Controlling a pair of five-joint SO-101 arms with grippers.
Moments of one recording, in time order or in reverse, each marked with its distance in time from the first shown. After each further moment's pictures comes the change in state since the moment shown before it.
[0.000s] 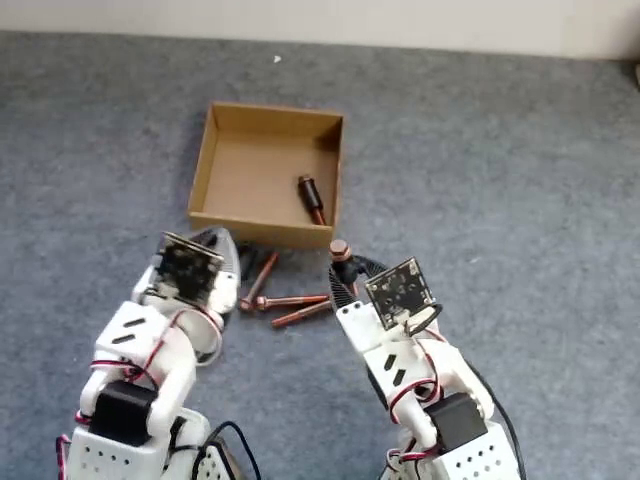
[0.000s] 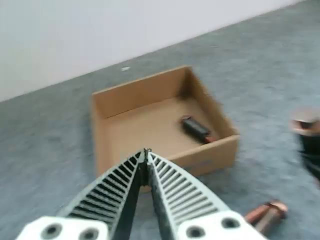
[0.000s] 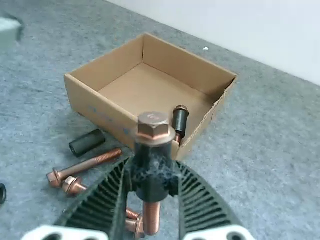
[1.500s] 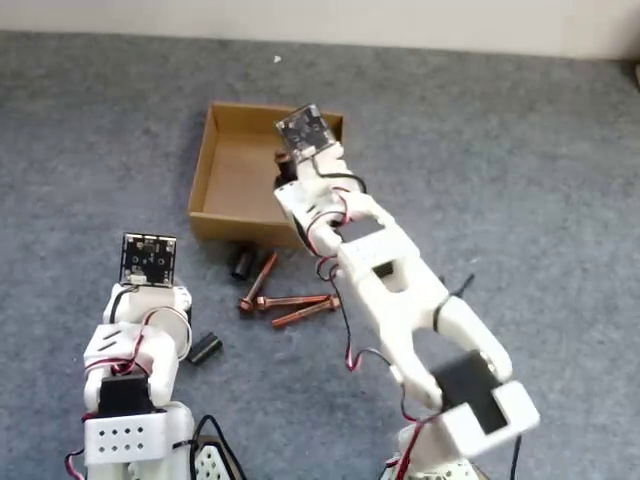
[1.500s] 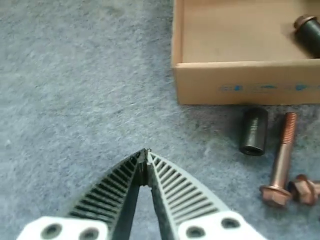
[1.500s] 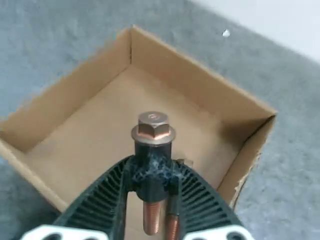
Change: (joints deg) left arm -21.6 -0.1 18.4 -1.8 -0.4; right arm -0.6 98.3 -58.3 -26.9 0.4
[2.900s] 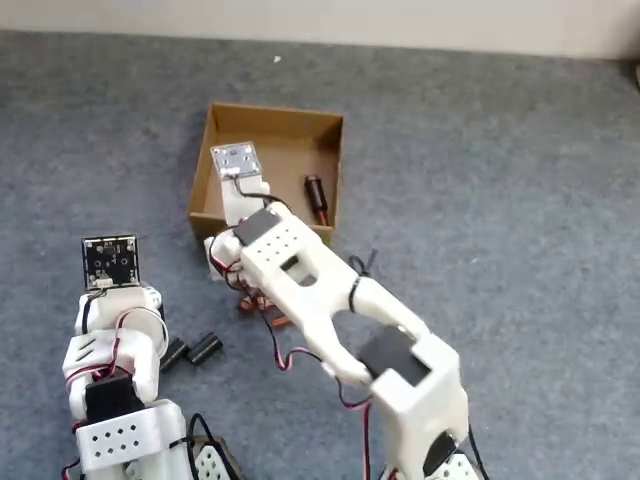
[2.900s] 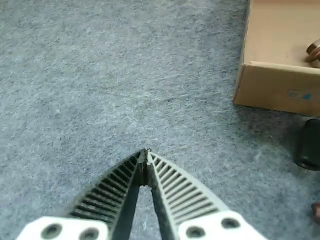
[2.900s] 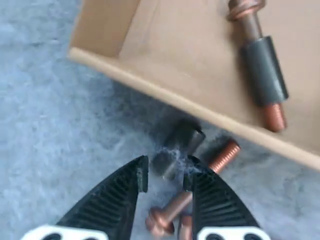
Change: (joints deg) left arm -10.7 0.0 0.0 0.0 0.0; right arm -17.8 20.9 -29.4 43.3 -34.4
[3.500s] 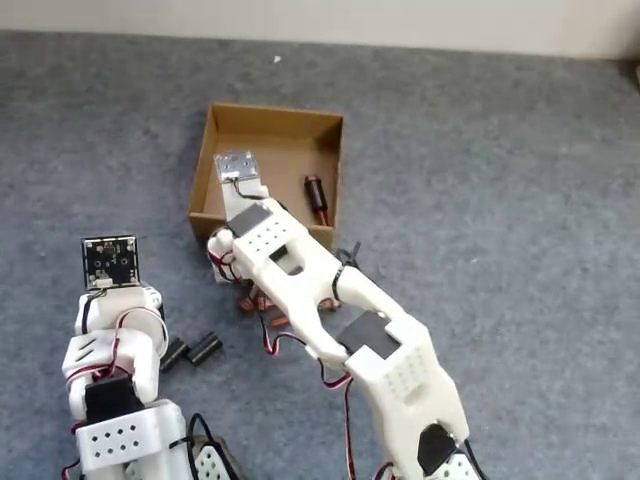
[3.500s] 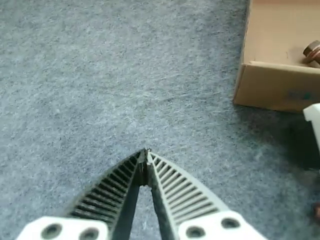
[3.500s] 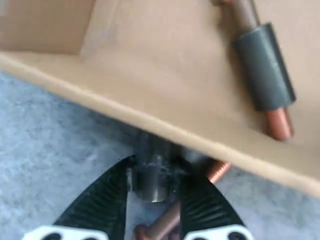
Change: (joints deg) left arm 0.0 0.0 0.0 0.0 0.0; right arm 0.1 9.6 -9.4 7.7 -0.2
